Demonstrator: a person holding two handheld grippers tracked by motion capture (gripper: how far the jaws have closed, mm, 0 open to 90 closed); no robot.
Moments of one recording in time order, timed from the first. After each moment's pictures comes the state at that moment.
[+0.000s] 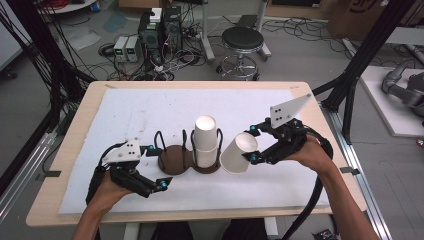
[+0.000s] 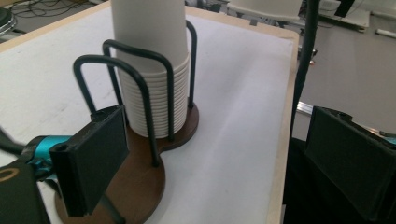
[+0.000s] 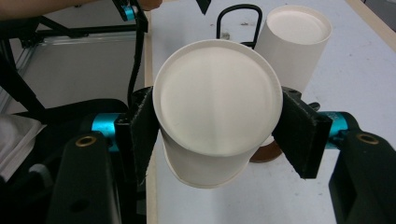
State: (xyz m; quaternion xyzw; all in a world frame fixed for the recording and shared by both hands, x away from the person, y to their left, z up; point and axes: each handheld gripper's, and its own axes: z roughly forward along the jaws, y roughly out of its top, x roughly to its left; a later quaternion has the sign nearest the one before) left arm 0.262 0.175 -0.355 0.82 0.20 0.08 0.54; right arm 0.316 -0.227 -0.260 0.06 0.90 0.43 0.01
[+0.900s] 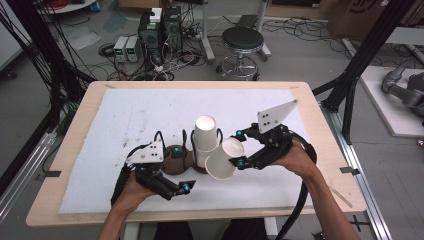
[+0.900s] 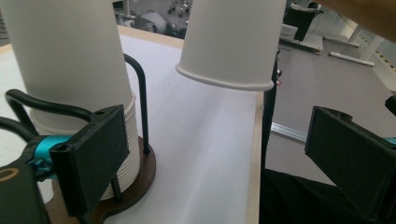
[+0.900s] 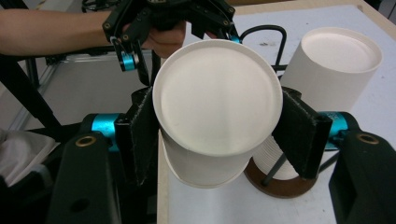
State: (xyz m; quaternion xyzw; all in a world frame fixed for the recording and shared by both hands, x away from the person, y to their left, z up) left arm 0.266 0.123 -0.363 0.79 0.16 0.04 0.59; right arm 0.313 -0.202 -0.276 0.04 0.88 0.47 -0.02
